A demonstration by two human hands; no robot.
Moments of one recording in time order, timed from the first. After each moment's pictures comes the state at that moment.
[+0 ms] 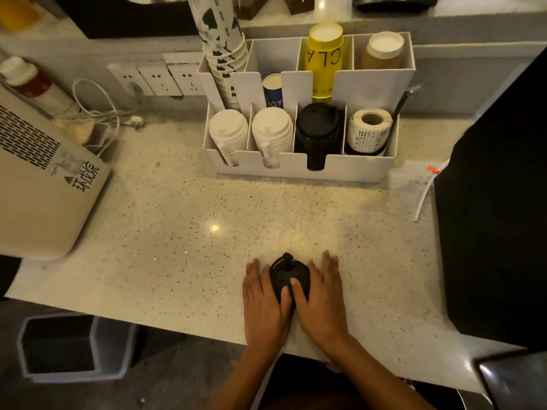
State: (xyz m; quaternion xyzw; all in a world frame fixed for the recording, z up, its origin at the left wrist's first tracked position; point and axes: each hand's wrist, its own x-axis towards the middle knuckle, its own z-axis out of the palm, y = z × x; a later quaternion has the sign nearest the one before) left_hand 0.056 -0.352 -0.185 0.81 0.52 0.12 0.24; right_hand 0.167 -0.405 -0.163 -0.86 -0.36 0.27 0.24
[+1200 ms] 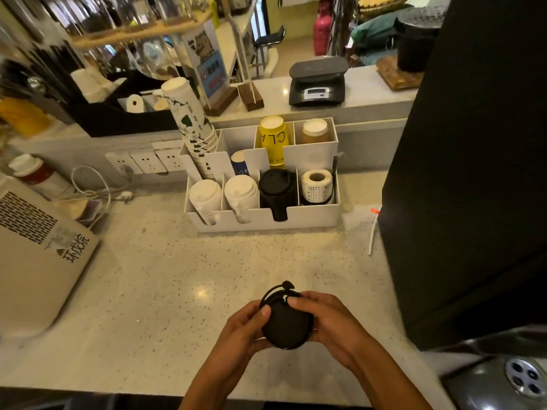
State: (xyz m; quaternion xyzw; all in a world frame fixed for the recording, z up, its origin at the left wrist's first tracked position) left_hand 0.070 -0.327 -0.060 0.49 0.40 0.11 0.76; right_hand 0.238 -0.432 -0.060 -0.55 -0.13 0.59 0.57
